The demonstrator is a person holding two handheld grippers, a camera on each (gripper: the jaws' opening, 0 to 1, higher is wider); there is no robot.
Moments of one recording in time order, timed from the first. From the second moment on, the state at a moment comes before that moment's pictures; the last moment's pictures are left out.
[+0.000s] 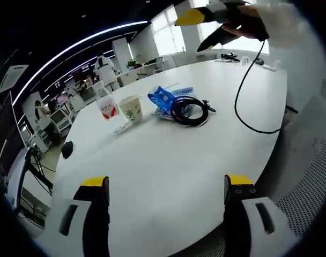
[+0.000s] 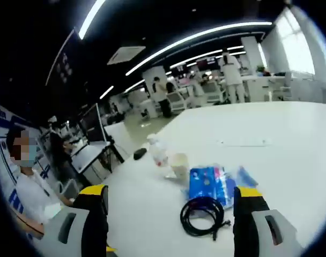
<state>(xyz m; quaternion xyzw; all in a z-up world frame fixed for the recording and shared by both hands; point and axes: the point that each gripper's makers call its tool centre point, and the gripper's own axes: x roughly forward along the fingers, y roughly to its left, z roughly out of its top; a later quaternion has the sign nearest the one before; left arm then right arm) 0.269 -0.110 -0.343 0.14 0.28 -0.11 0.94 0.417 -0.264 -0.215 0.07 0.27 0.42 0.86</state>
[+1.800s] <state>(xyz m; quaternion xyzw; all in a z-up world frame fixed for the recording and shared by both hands) 0.279 -0.129 -0.316 0.02 0.22 -0.14 0.97 0.313 -0.444 -0.252 0.14 0.22 0.26 0.93</state>
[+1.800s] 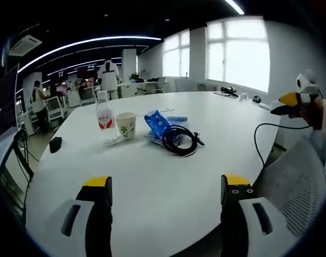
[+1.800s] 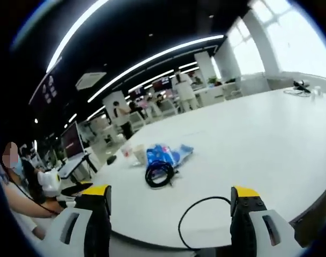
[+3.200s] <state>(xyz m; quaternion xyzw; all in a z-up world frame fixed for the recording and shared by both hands) 0.326 -0.227 -0.299 -0.04 0.23 0.00 0.97 0.411 -0.528 -0.279 0.07 0.28 0.42 0.86</state>
